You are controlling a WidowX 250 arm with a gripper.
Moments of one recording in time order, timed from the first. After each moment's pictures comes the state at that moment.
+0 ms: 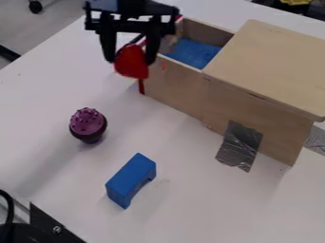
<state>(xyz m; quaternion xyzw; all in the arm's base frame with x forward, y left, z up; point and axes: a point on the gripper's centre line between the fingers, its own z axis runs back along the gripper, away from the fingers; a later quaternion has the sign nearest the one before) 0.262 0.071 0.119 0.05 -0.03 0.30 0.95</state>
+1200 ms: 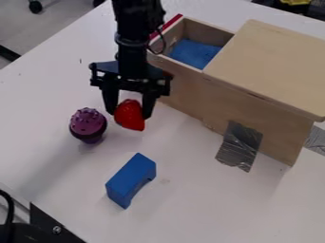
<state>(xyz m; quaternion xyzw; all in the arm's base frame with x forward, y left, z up) 0.256 0.056 0.040 0.06 0.02 0.23 0.97</state>
